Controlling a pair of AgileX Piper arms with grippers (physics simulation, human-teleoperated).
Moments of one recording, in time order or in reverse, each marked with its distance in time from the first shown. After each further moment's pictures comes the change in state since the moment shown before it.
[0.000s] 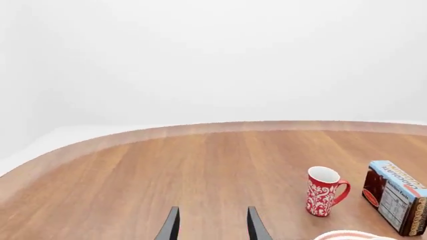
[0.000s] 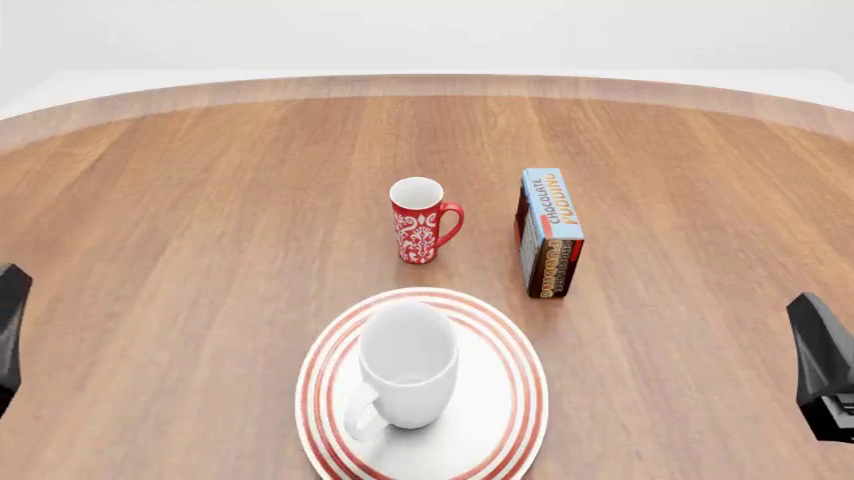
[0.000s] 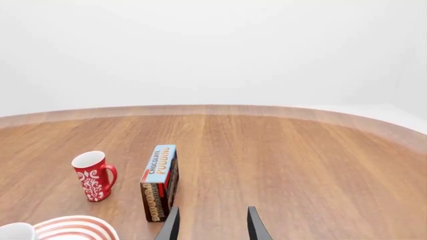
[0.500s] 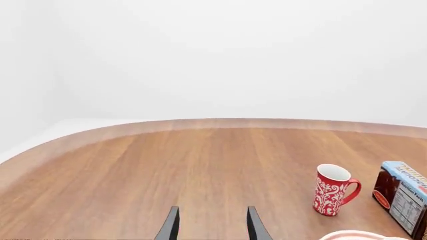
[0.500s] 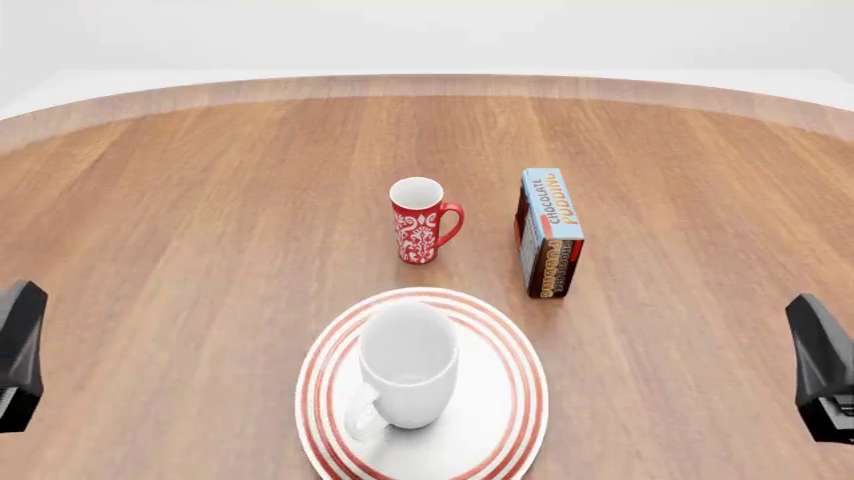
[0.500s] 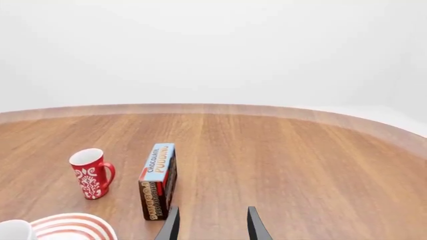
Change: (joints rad) left arm 0.043 -0.002 0.101 -0.097 -0.032; right arm 0.000 0.000 0.001 0.002 -0.017
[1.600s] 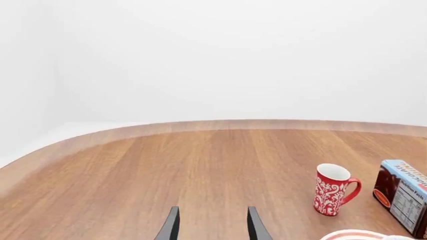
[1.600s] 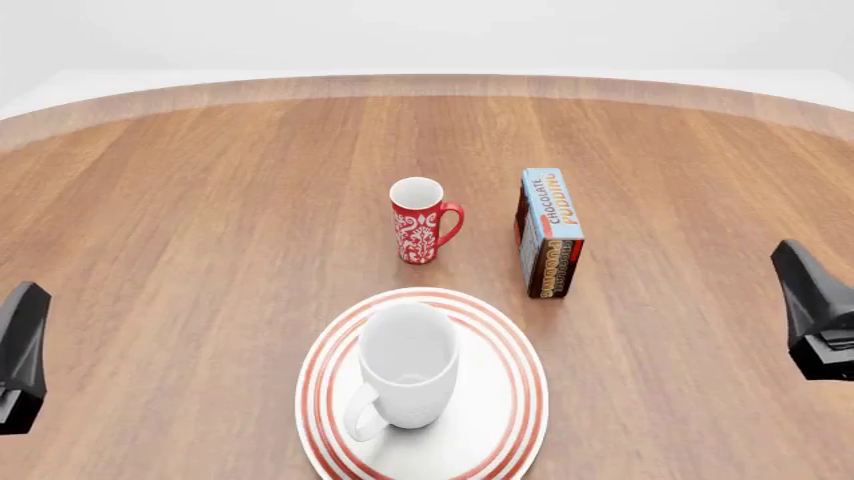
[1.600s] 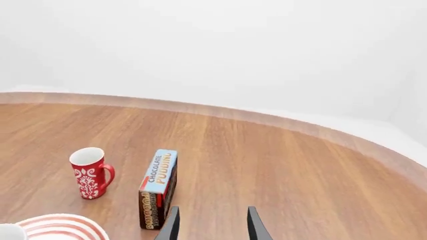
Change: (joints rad) left arm -0.009 0.000 0.011 -0.021 0.014; right arm 0.051 0.287 -0.130 -0.125 -0.104
